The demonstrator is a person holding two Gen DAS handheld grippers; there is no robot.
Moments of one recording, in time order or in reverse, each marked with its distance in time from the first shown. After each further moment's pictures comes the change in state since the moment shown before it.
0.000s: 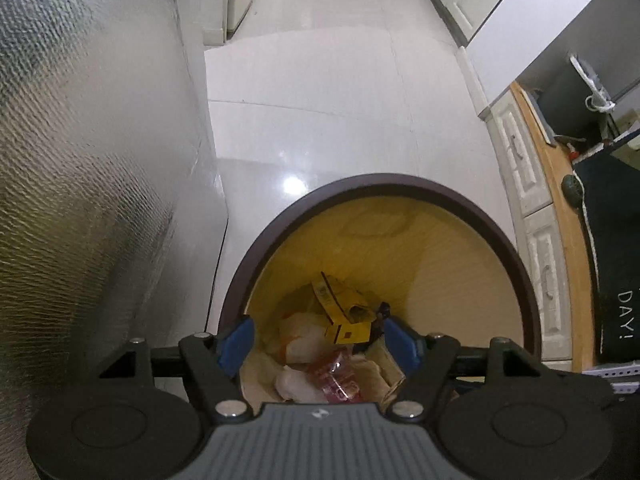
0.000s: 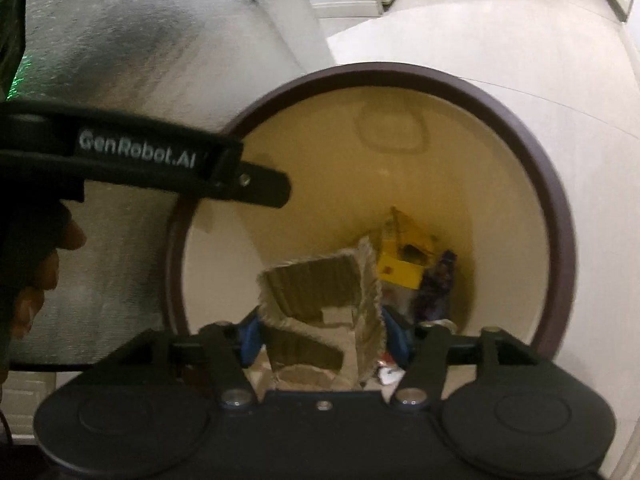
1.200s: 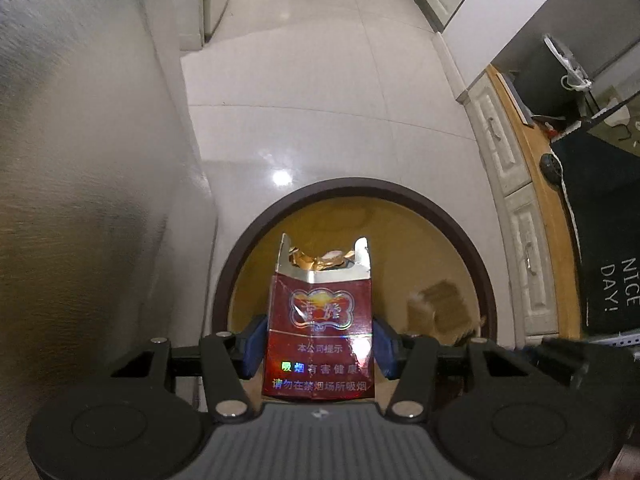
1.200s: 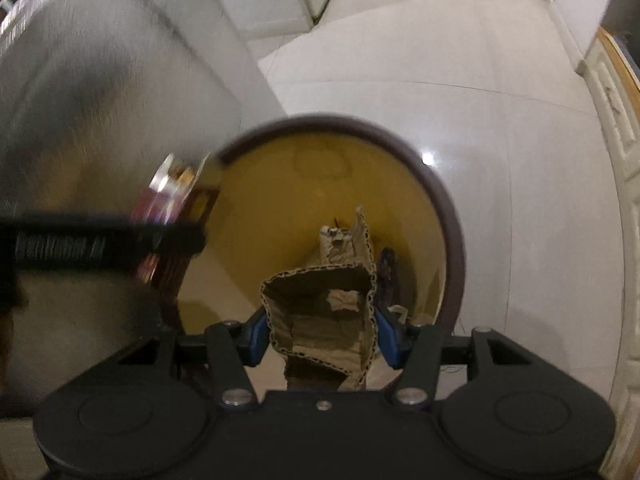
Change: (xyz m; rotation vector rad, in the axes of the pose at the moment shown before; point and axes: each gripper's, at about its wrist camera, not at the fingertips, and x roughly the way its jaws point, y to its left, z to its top) left arm -0.035 -0.017 0.011 0.065 0.046 -0.023; right arm -0.050 -0.001 0.007 0.143 -0.021 -0.142
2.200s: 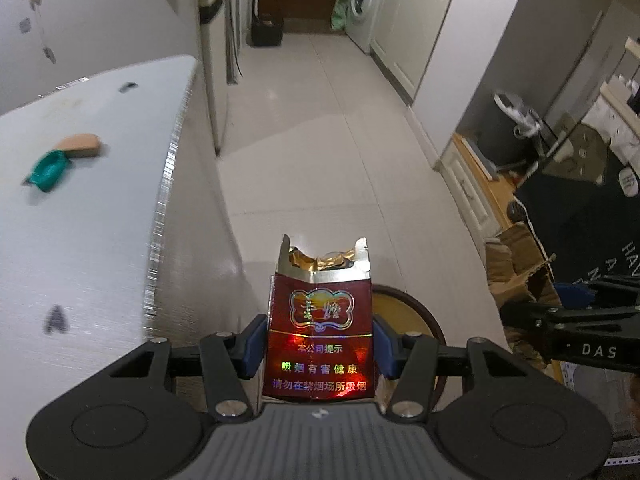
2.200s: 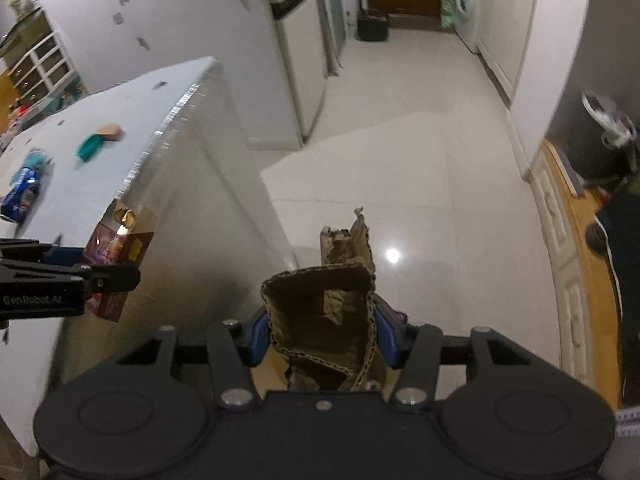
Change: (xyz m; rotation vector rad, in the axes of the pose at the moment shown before) left arm -0.232 -0.011 0.001 0.152 -0.223 0.054; right arm -0.230 0.066 0.032 0.009 -0.283 -0.110
